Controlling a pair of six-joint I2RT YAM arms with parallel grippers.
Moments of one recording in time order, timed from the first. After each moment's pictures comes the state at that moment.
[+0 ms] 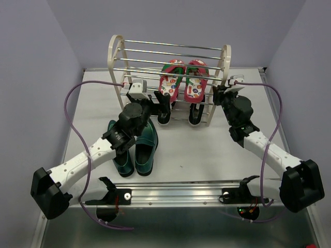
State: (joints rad) left arm -0.79 1.11 0.89 0.25 -0.44 -0.38; right arm 0.39 1.20 0.74 0.56 0.22 0.07
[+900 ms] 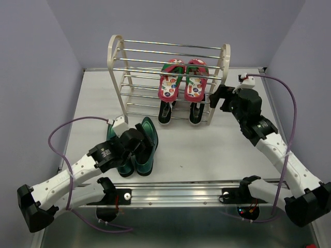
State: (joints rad) left arm -0.90 0.82 0.73 -0.72 -0.51 -1.11; right arm 0.39 1.08 0.99 -0.16 0.22 0.35
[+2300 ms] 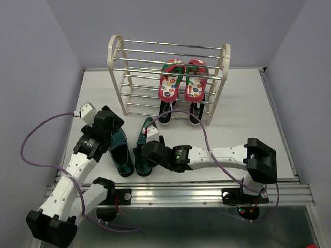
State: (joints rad) left arm -0.34 0.83 0.82 -0.69 -0.57 -0.91; right arm 1.33 1.70 1.21 -0.24 0.41 0.69
